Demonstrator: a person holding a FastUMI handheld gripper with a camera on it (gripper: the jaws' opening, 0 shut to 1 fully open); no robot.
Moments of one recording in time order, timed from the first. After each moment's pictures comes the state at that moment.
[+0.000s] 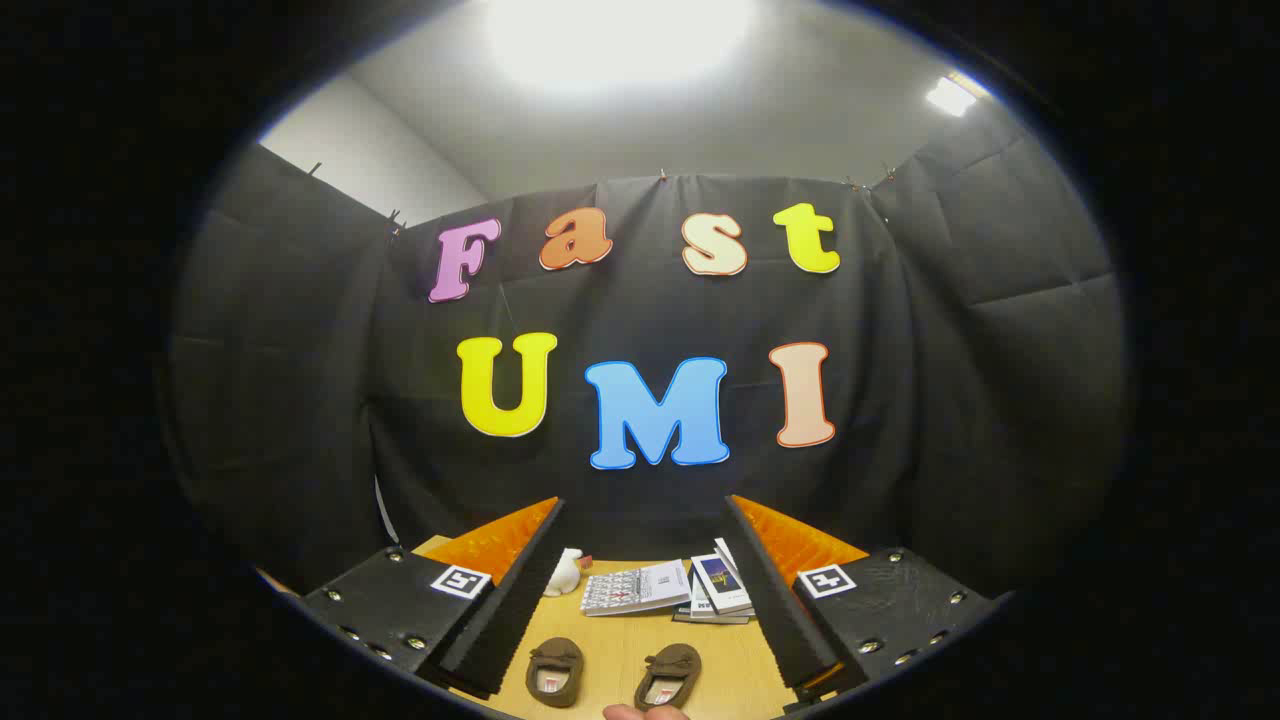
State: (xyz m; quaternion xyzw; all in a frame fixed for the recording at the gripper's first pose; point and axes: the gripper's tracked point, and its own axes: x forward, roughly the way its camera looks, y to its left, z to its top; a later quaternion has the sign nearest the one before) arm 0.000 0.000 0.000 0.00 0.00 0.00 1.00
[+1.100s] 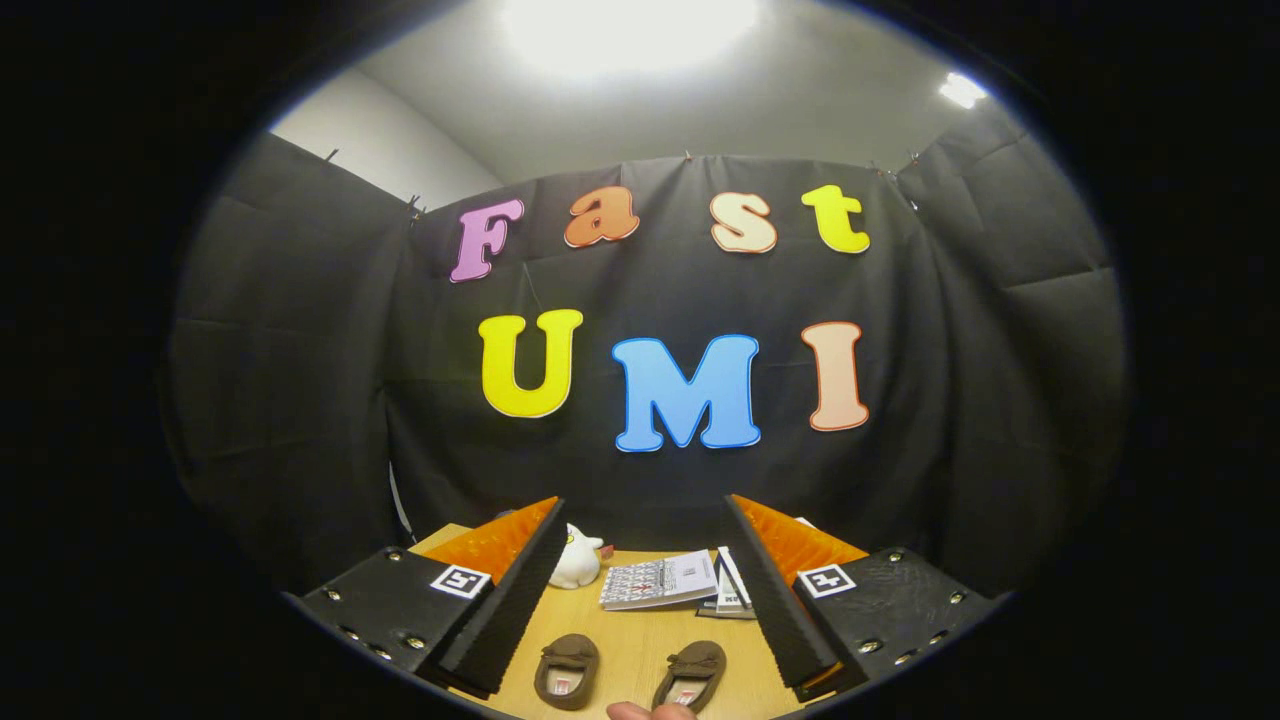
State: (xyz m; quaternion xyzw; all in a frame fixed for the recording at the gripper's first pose) arm 0.036 0.035 -0.045 0.00 0.02 0.04 1.00
